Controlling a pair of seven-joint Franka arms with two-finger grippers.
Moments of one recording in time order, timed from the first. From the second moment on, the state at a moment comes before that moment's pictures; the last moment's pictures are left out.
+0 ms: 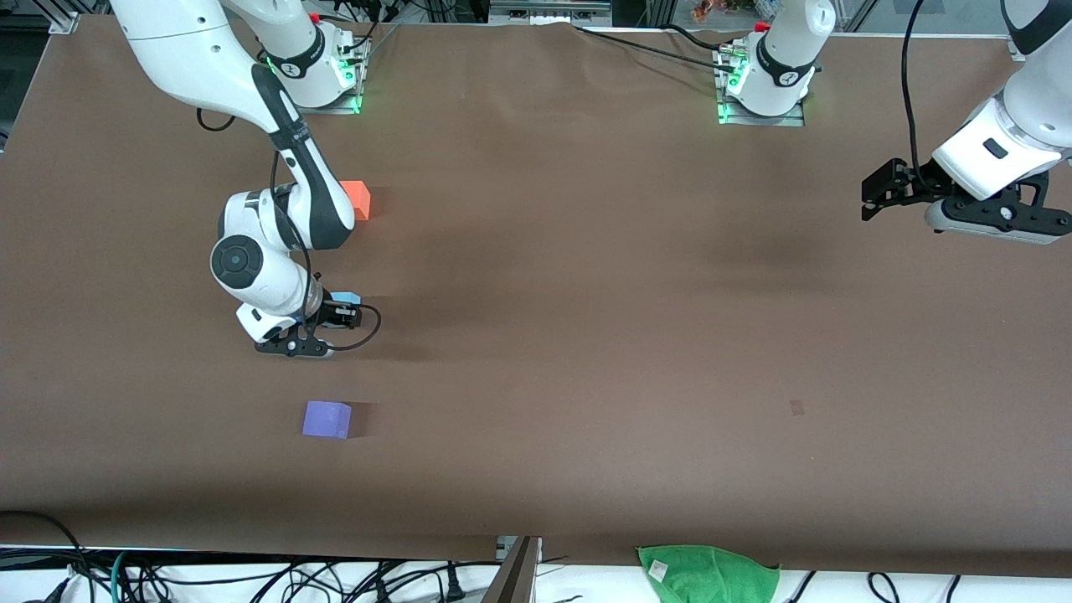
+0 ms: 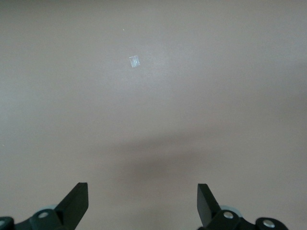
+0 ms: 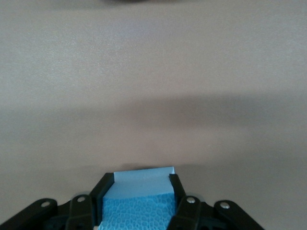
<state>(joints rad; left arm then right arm) -0.01 -0.05 -0.06 -1.75 0.00 1.70 0.08 0.33 0.52 -0.10 -1.96 0.09 2.45 0.23</state>
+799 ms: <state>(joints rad) -0.01 -0.05 -0.06 -1.75 0.00 1.70 0.08 0.33 0.52 -0.09 -1.97 0.15 2.46 0.24</state>
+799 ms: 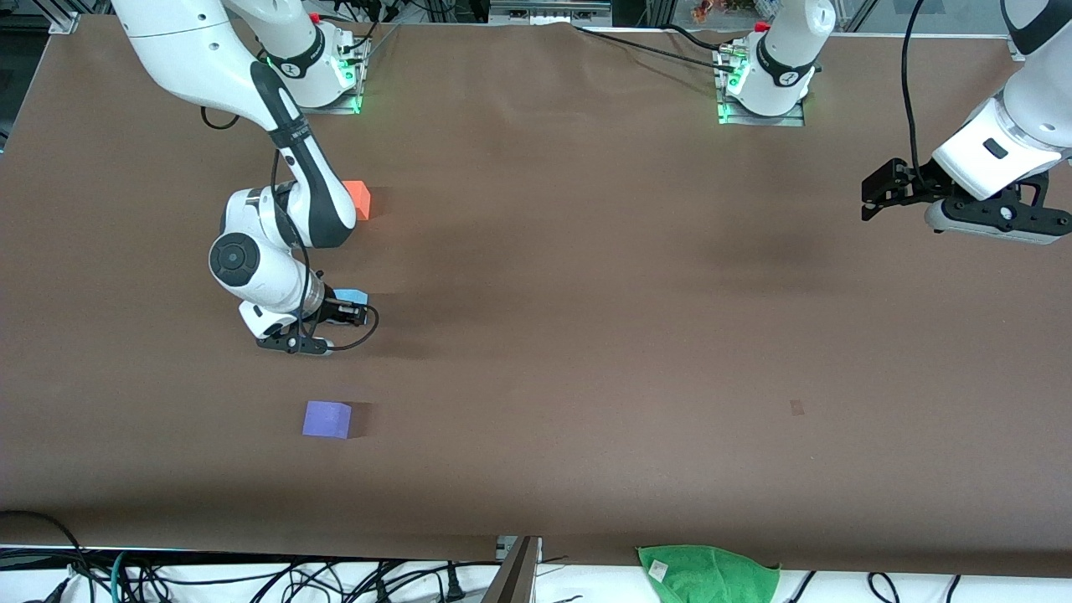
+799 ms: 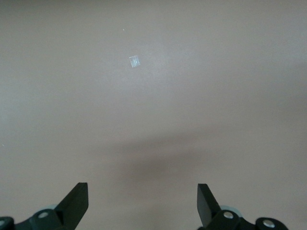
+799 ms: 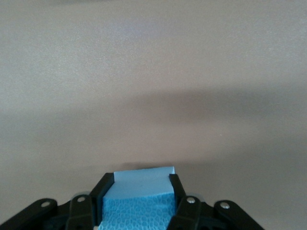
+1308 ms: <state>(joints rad) -0.01 -0.05 -0.06 -1.75 0.00 1.70 0.08 0.33 0.51 -0.09 -1.97 0.15 2.46 0.24</state>
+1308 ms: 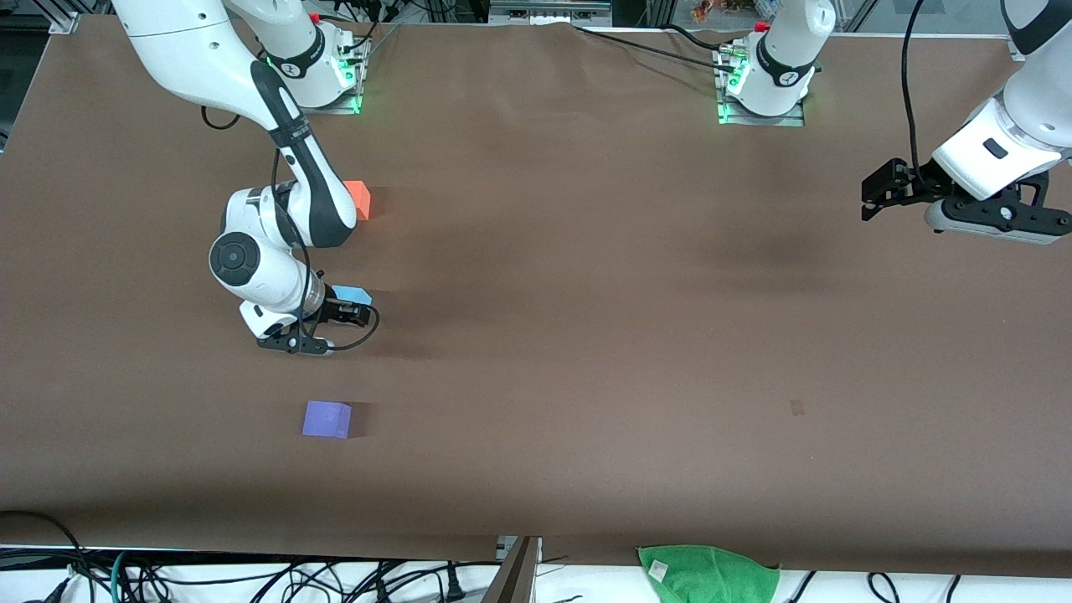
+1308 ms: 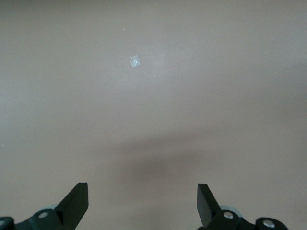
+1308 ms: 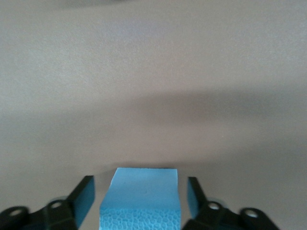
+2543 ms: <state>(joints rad) -0.01 -0.05 -0.06 -1.75 0.00 1.70 0.08 0.33 0.20 -0.16 -1.62 0.16 1.83 0.24</state>
